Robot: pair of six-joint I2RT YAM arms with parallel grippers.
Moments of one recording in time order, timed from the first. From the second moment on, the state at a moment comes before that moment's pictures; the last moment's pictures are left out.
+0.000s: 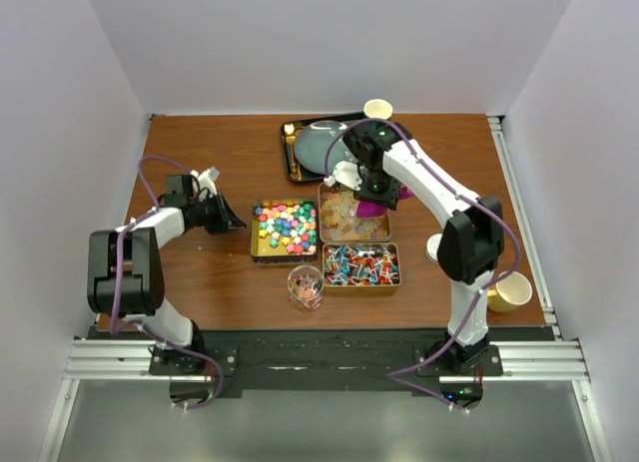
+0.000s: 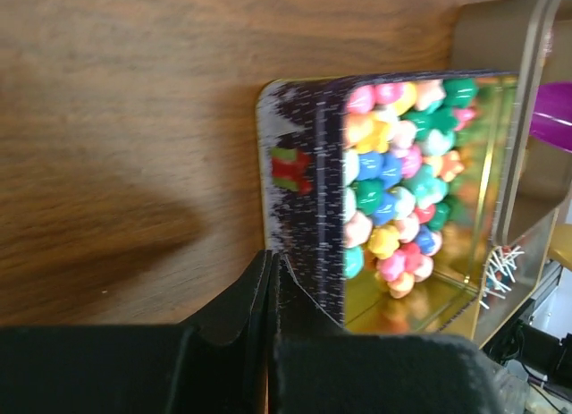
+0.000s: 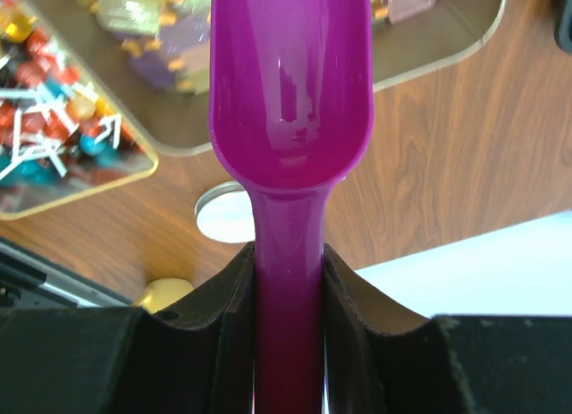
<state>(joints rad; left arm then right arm) 0.09 1.62 0.82 -0.16 0.63 -0.31 0.54 1.99 1.89 -1.37 0.22 -0.78</state>
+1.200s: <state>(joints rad) 0.10 1.90 0.97 -0.18 0.76 -0.31 0.56 2.17 1.93 -1.35 0.33 -0.85</state>
